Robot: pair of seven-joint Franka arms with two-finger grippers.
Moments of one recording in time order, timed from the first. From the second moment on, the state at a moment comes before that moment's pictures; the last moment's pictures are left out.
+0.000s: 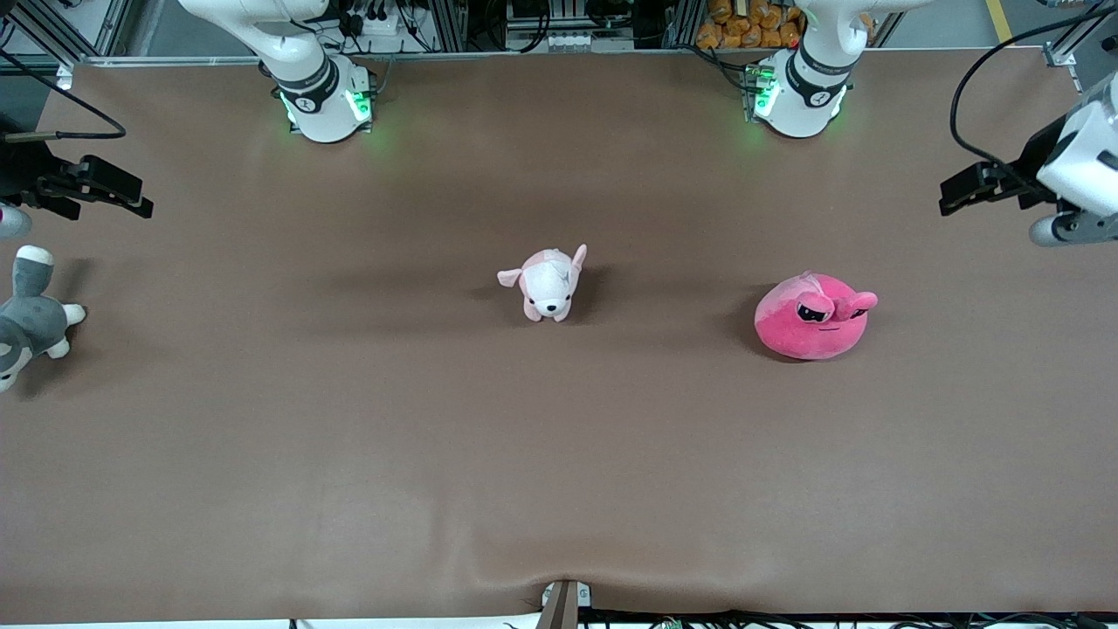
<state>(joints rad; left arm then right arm) 0.02 -0.01 -0.09 -1.60 0.06 1.46 -0.18 -0.02 -0.04 -0.02 -1.59 0.06 1.46 -0.02</state>
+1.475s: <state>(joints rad) 0.15 0.10 -0.10 -1.94 -0.17 1.77 -1.24 0.03 -0.05 -0.01 -1.60 0.06 1.44 -0.03</state>
